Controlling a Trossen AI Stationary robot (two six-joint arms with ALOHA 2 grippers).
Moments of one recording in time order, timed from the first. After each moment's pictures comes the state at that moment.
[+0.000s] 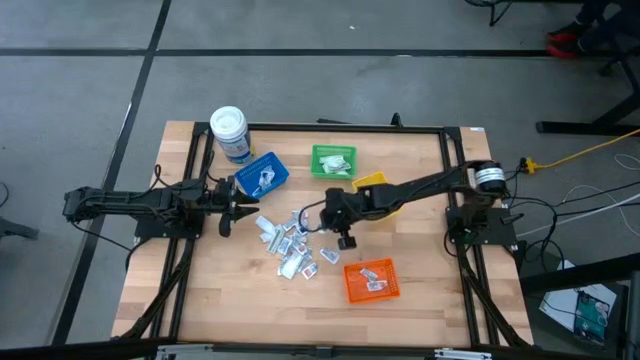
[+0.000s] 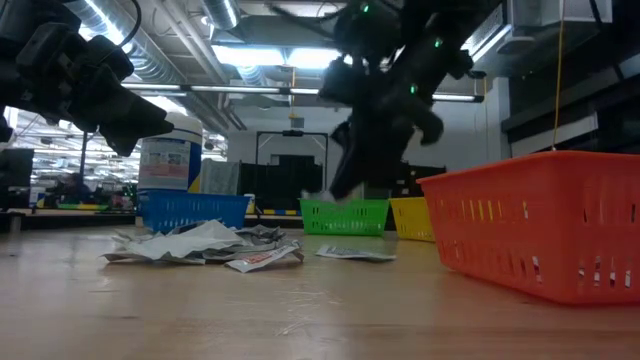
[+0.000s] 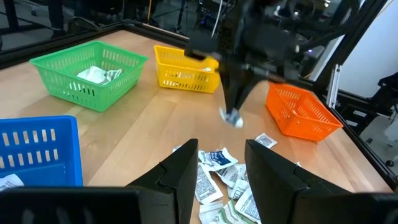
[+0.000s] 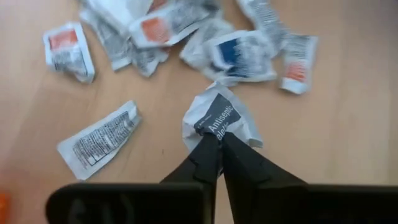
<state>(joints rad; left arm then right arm) 0.07 0.21 0.01 0.03 -0.01 -0.30 0.03 1.81 1.15 -0.25 -0.04 -0.22</state>
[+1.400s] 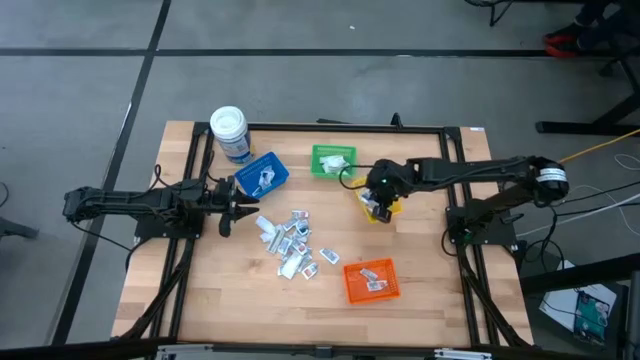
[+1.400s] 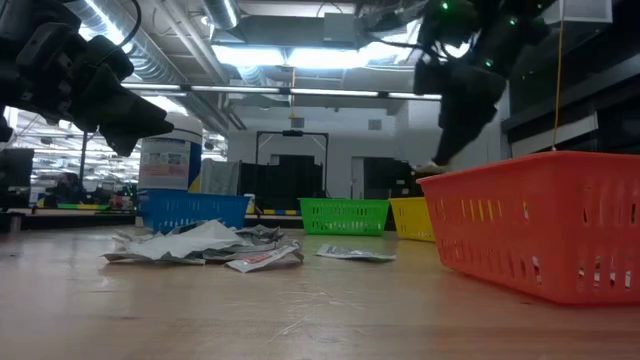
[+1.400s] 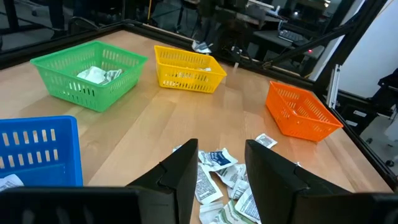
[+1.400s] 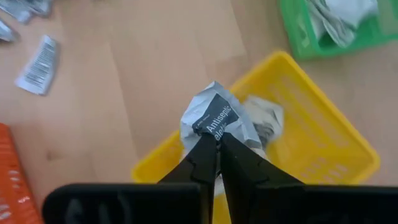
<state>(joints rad) 0.07 0.21 0.01 0.03 -0.01 -0.30 -0.17 1.32 0.90 -0.60 0.04 0.10</state>
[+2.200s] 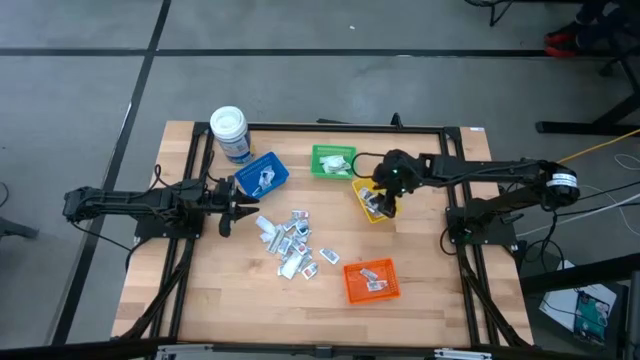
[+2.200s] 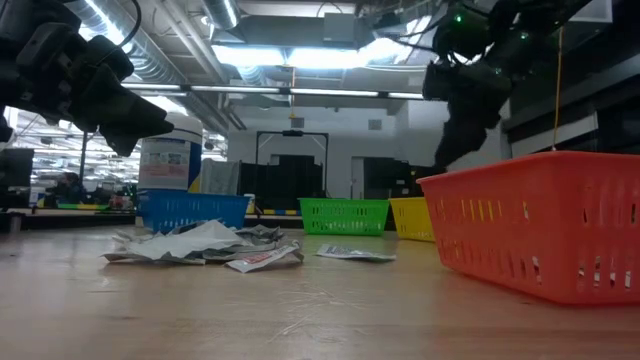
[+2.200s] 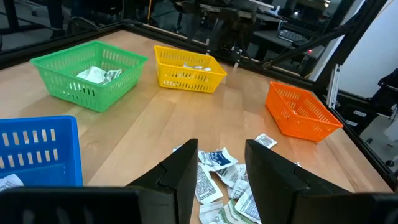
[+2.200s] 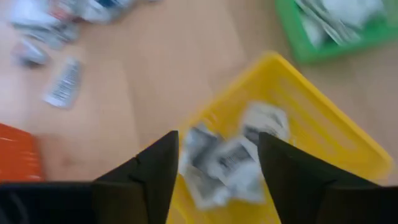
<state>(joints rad) 0.07 0.21 0.01 0.03 -0.01 -0.30 -0.27 1.23 0.77 -0.45 -0.12 0.08</state>
